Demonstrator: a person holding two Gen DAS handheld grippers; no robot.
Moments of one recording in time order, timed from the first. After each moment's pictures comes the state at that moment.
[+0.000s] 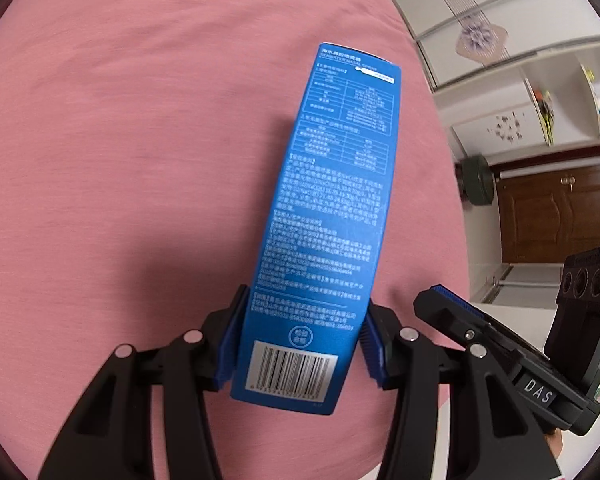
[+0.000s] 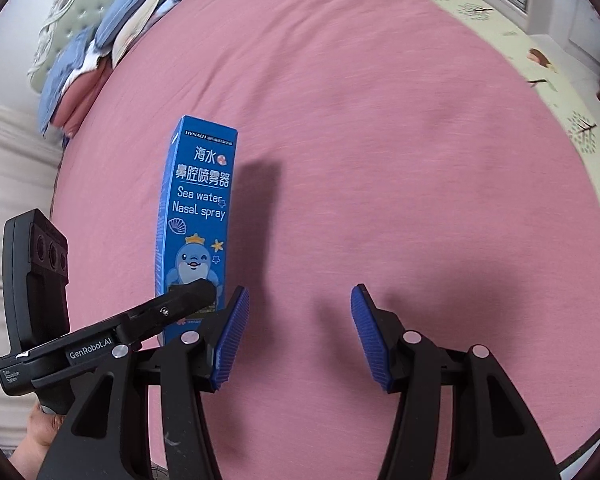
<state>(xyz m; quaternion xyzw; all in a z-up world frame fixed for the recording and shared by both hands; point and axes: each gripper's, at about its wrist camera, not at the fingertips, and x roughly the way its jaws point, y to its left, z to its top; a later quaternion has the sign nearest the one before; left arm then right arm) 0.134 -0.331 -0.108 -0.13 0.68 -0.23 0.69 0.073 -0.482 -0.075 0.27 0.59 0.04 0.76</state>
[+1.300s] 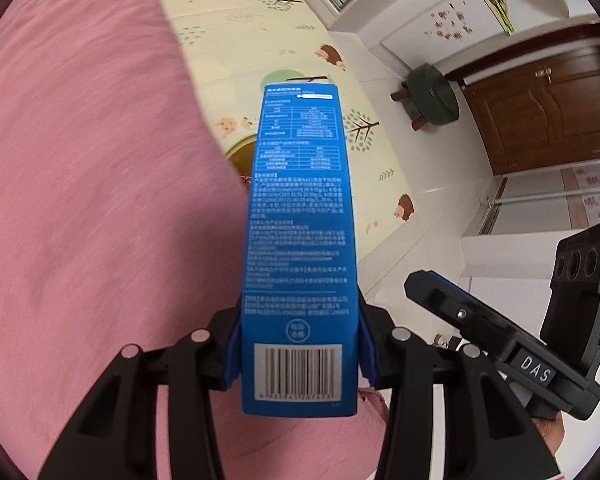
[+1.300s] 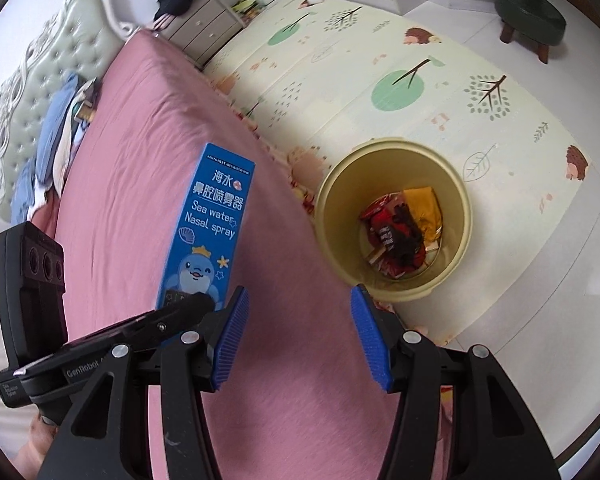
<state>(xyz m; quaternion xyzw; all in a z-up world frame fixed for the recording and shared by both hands) 0.148 -0.710 -0.119 0.00 0.69 -0.35 0.64 0.039 -0.827 -0.111 0.38 0.54 -0.08 0.75</state>
